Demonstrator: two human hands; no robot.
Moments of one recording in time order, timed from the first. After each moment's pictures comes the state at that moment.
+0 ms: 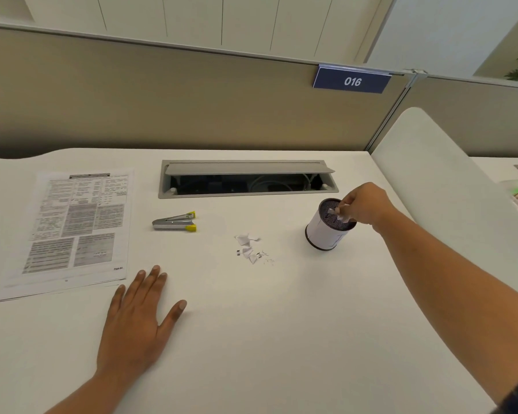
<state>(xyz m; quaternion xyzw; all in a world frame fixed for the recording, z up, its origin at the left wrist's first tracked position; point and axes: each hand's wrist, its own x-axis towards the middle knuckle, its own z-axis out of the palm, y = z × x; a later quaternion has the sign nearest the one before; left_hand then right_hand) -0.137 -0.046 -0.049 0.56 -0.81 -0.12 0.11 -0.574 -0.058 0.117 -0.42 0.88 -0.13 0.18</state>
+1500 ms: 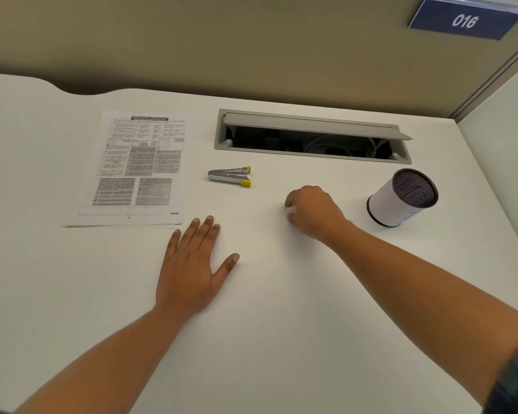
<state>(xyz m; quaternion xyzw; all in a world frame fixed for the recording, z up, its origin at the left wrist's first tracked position) -0.138 -0.046 -0.047 0.57 -0.81 -0.11 0.09 -0.397 -0.096 0.017 -0.65 0.74 0.01 0.16</state>
